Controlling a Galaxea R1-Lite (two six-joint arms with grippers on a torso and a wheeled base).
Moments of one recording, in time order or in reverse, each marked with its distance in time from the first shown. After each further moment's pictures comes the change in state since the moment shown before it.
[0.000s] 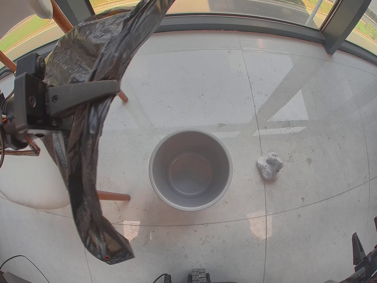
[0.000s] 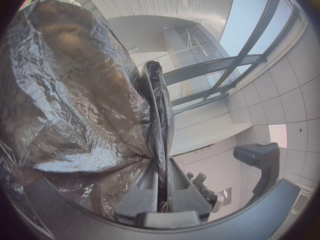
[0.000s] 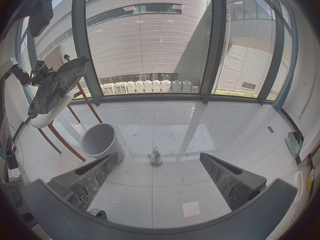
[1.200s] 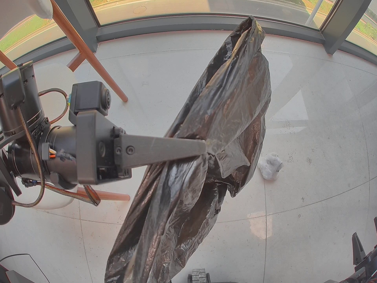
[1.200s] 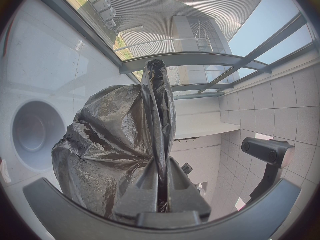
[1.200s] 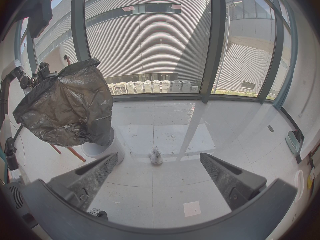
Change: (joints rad) left arm -0.310 0.122 0.048 -0.027 0.120 -0.060; right arm 0.000 0.000 0.000 0.000 0.000 0.008
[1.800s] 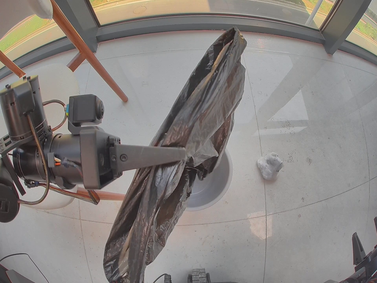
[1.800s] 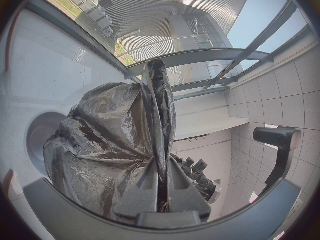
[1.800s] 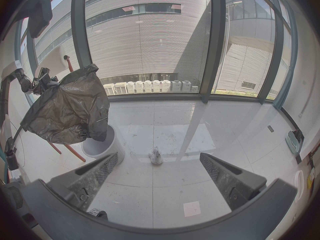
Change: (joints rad) left arm 0.095 0.016 0.049 0.003 -0.029 0.146; right arm 0.000 0.000 0.000 0.000 0.000 0.000
